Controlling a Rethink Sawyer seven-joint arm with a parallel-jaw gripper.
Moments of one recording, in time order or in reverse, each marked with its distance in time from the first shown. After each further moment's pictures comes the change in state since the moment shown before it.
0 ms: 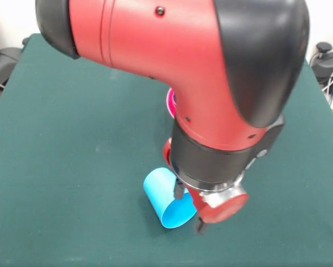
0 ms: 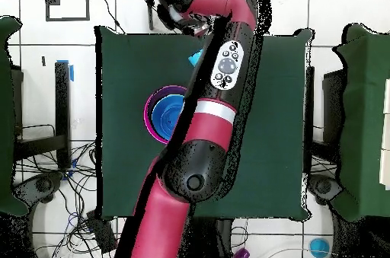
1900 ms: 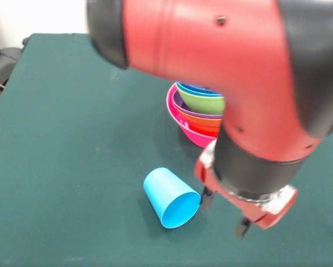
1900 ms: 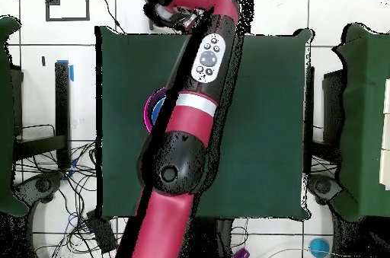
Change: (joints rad) arm 0.001 0.006 -0.236 -0.011 0.235 0.014 -0.355
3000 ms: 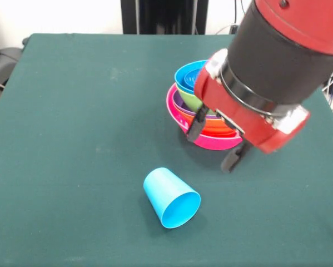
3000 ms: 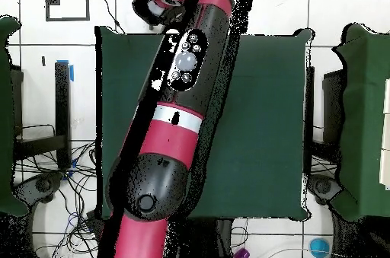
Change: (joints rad) arm 0.112 -0.152 0.190 0.127 -0.346 0.135 0.000
